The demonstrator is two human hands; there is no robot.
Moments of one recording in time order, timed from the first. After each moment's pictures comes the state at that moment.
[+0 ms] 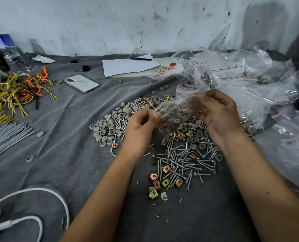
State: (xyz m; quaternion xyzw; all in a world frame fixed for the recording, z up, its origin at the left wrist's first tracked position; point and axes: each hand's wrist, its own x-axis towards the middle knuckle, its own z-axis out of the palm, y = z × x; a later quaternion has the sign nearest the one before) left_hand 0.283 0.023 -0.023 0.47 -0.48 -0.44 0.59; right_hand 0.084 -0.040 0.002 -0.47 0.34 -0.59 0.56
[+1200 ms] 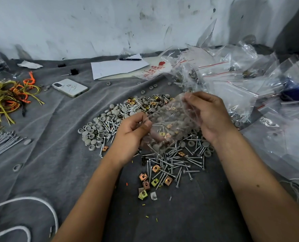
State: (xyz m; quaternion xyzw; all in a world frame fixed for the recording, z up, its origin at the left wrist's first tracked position) left_hand 0.285 0.031 -0.019 0.44 -0.56 -0.48 0.50; right_hand 0.072 -0.041 0.000 -0.47 0.41 -0.54 0.56
